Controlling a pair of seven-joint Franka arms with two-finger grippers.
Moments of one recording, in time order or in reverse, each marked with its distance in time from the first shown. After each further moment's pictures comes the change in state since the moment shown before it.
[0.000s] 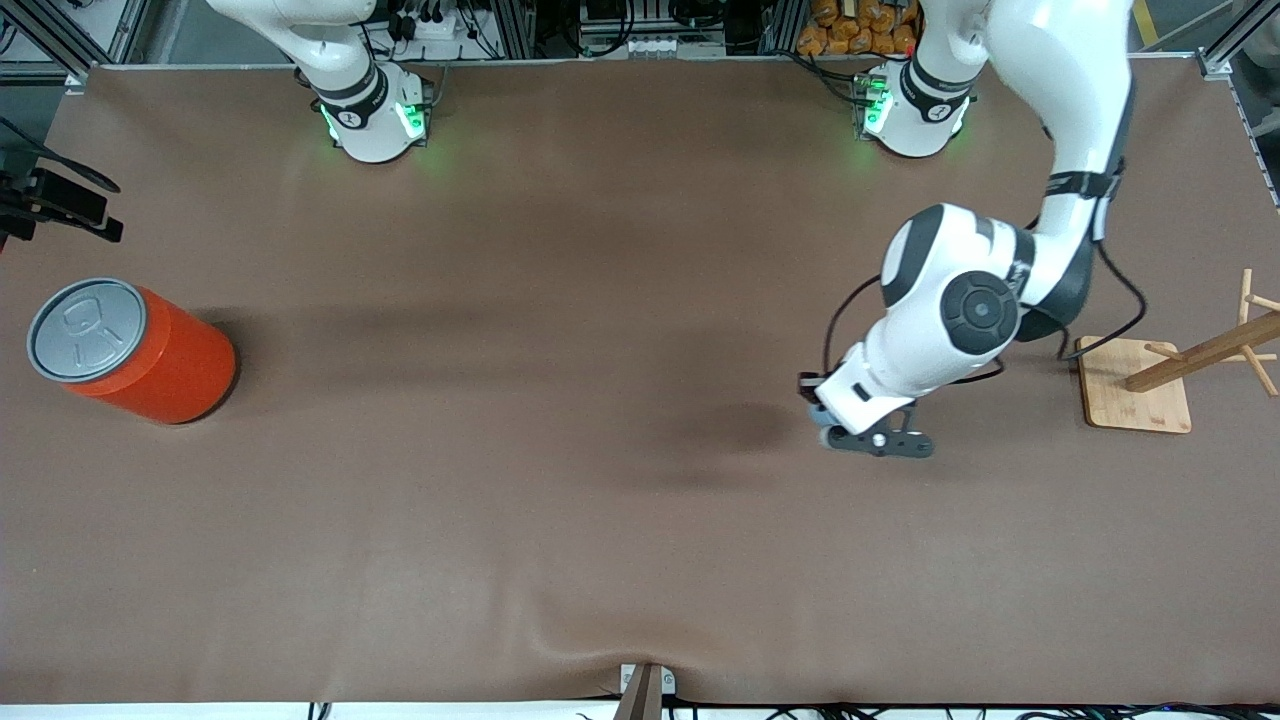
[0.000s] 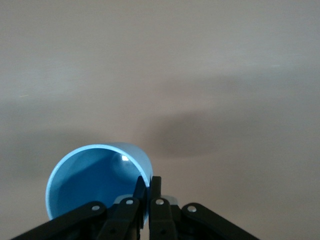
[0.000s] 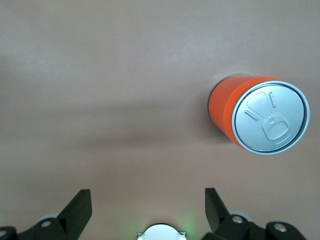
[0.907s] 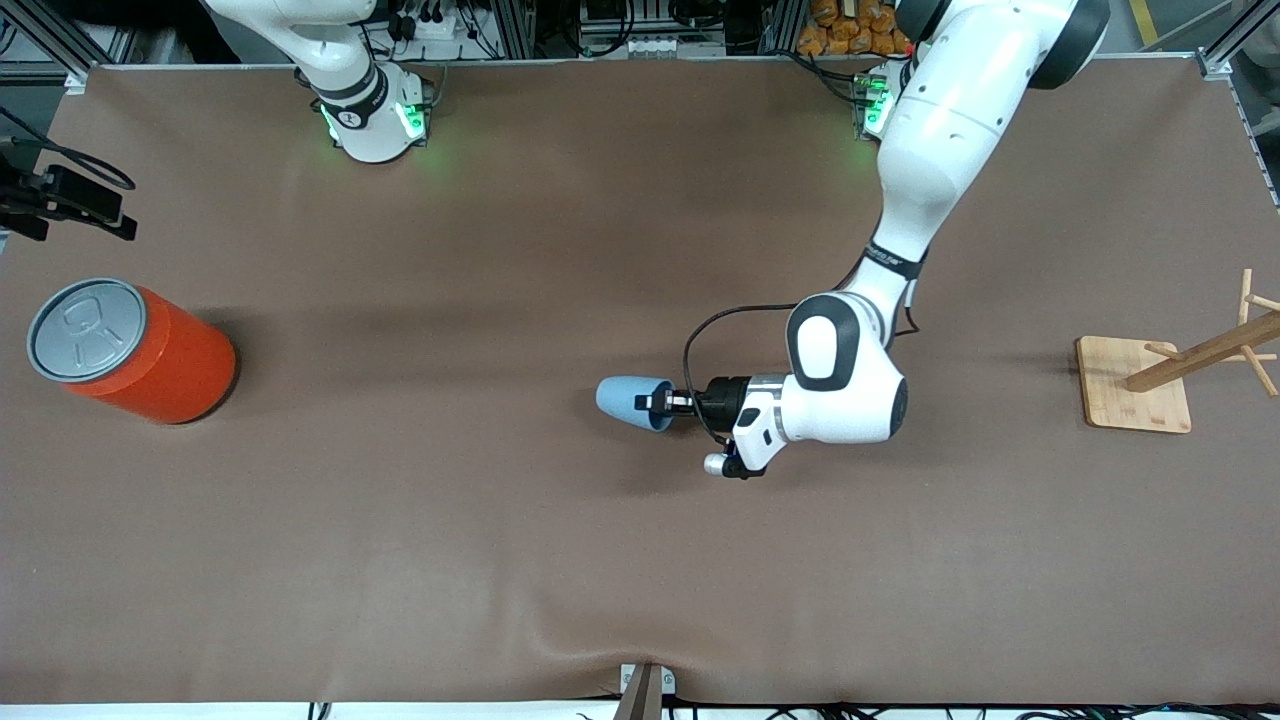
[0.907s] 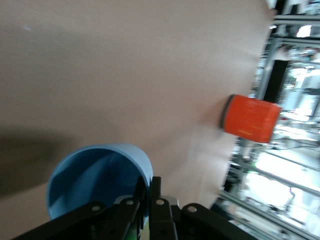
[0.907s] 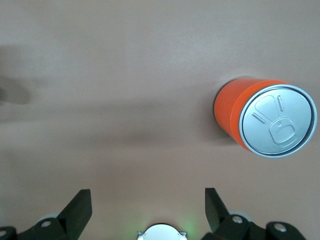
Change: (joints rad) left arm -0.129 0.348 -0.009 0.243 -1.015 0.071 0.359; right arm 0.023 -0.001 0.009 0.000 0.002 -0.002 0.001
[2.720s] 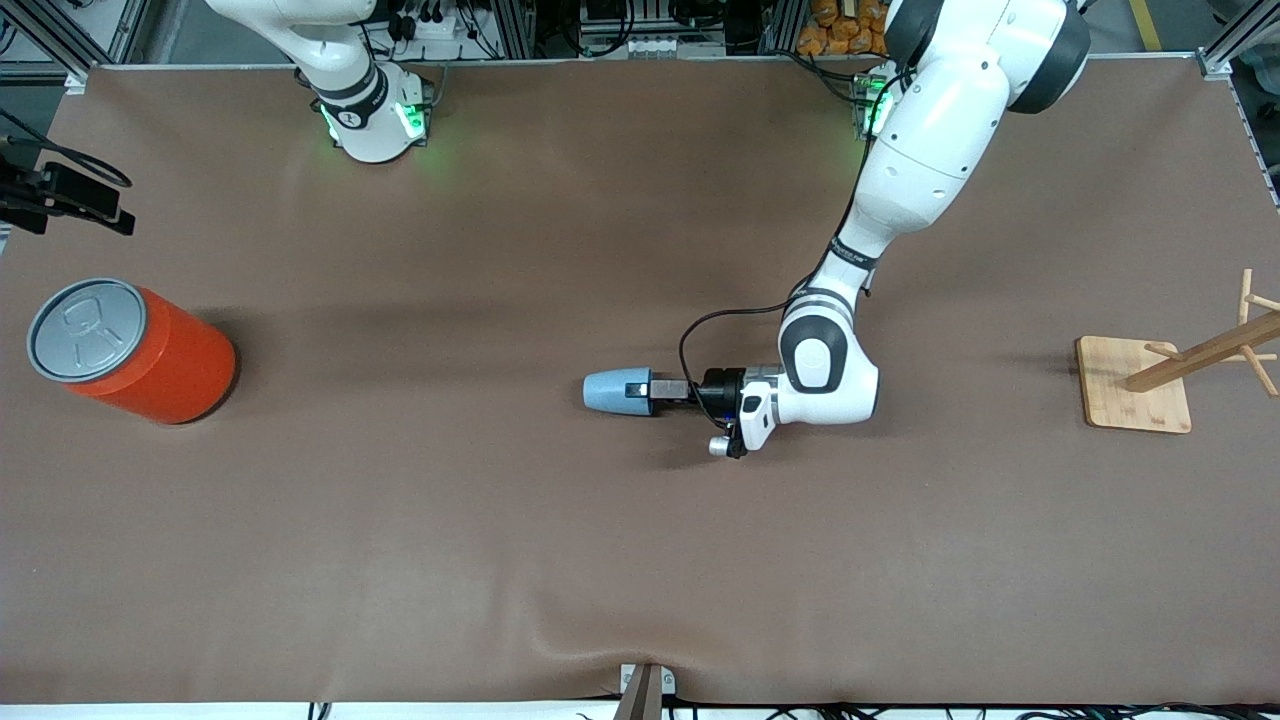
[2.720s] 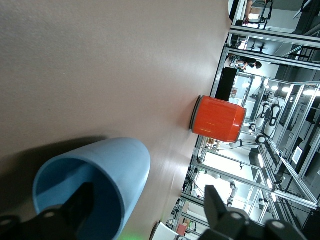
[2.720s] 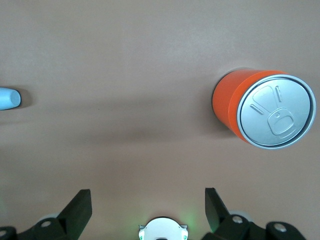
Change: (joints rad) left arm -0.011 0.130 -0.020 -0.133 -0.529 -0.018 0.460; right arm -0.003 -0.004 -0.011 0.003 0.000 -0.028 0.009
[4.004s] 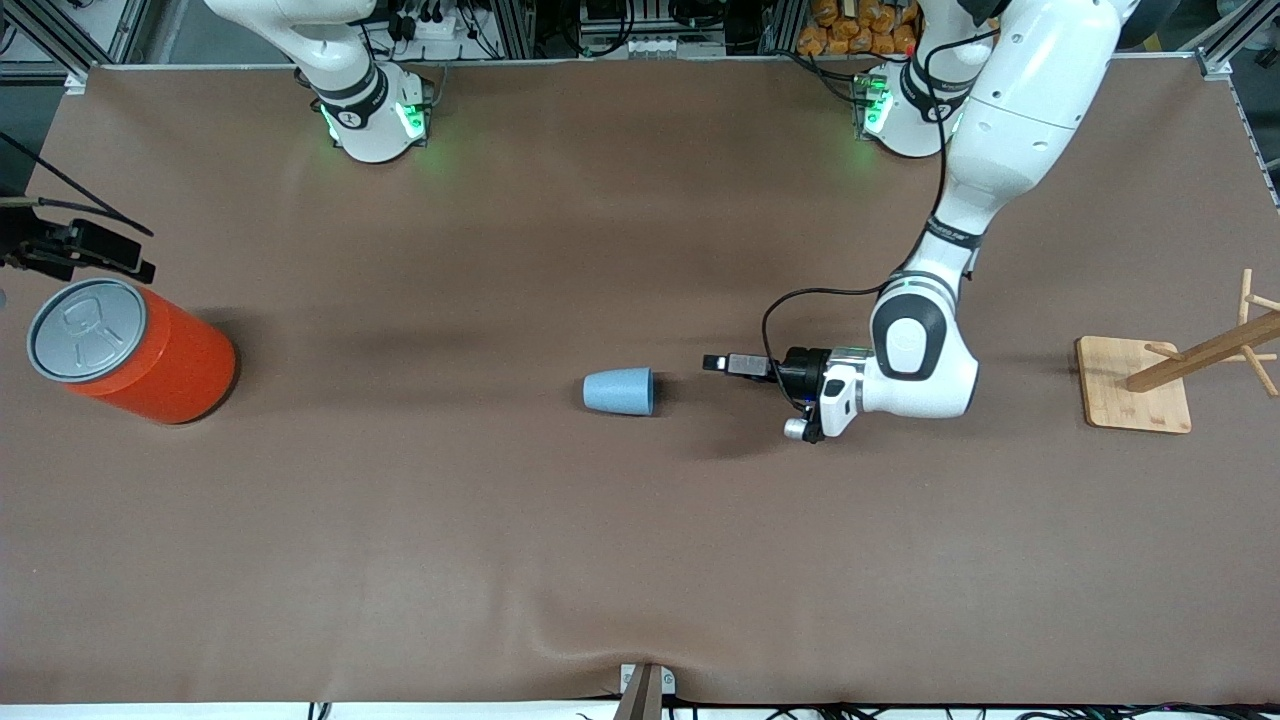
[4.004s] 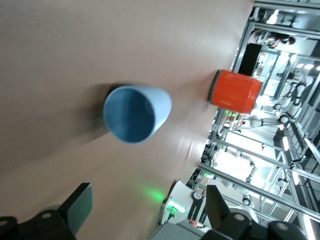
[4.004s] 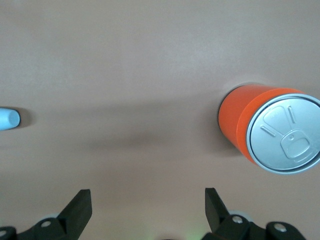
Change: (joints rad) left arm 0.163 -0.221 -0.001 -0.237 0.239 -0.125 -0.051; right arm 0.018 0.022 -0.025 -0.077 0.023 0.137 0.009
